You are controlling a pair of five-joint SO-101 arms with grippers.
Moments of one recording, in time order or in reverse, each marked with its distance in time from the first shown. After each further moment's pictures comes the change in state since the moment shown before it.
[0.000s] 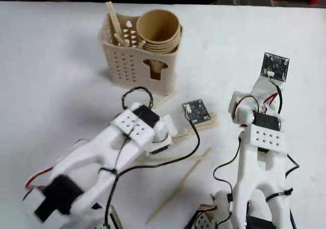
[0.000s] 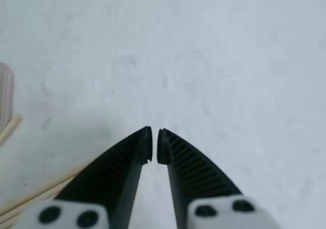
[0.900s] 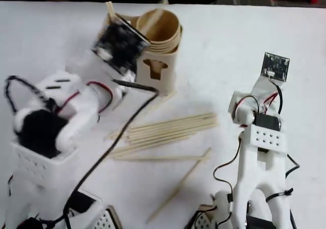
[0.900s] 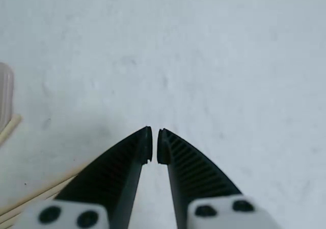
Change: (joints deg) left arm -16.1 -25.6 -37.6 8.4 6.3; right arm -0.1 0.0 0.0 0.0 0.0
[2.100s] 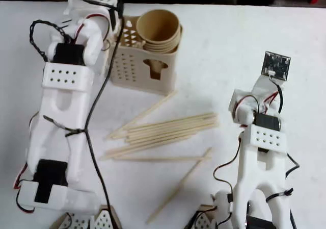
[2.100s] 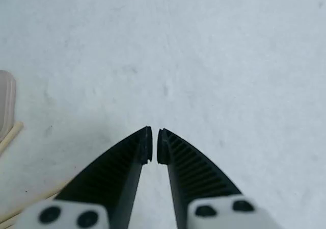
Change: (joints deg) left arm -17.3 33.7 -4.9 -37.7 26.4; right arm 0.0 0.0 0.0 -1.7 0.0
